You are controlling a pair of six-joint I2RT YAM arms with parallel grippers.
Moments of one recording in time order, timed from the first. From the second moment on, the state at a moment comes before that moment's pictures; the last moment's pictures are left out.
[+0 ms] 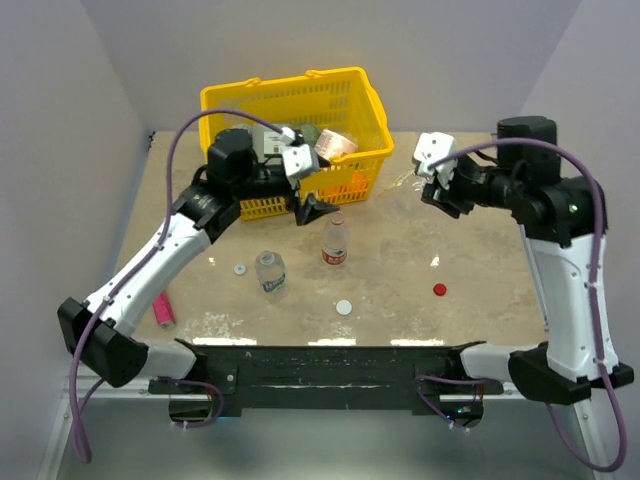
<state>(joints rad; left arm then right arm) -0.52 1.34 1.38 -0.21 0.73 0.34 0.28 1.30 1.96 -1.32 -0.40 -0.83</state>
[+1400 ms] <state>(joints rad) -0.85 1.67 1.42 0.17 0.72 0.70 0.30 0.89 1.71 -1.41 -0.53 -1.57</state>
